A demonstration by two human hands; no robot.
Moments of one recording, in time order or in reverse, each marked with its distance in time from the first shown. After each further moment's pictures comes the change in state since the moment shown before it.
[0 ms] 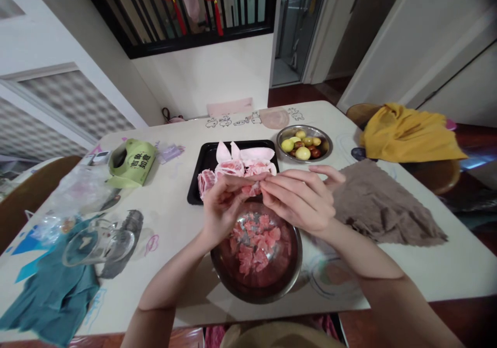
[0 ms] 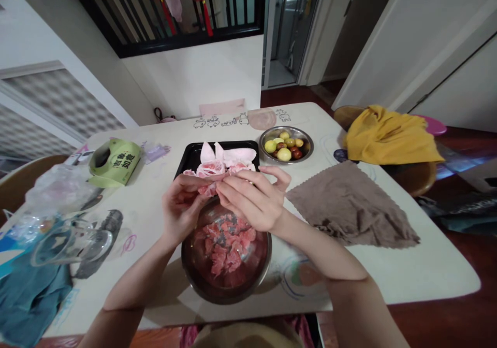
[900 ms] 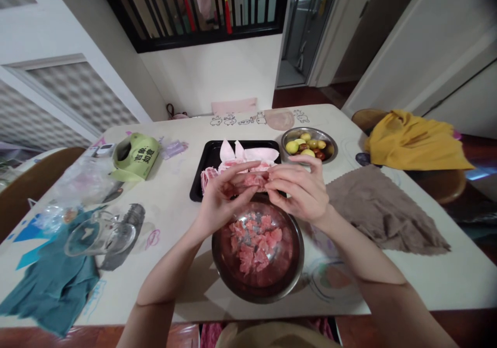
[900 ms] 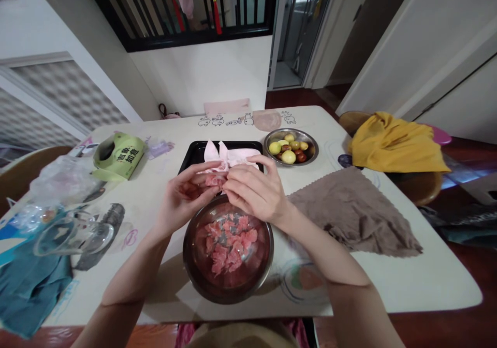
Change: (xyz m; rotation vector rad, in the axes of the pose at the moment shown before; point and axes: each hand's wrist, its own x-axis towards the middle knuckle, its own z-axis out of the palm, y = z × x) left_hand 0.016 0.009 -0.015 -0.093 -0.178 -0.137; right_hand 0.003 0.016 0.016 0.291 -0.106 -0.055
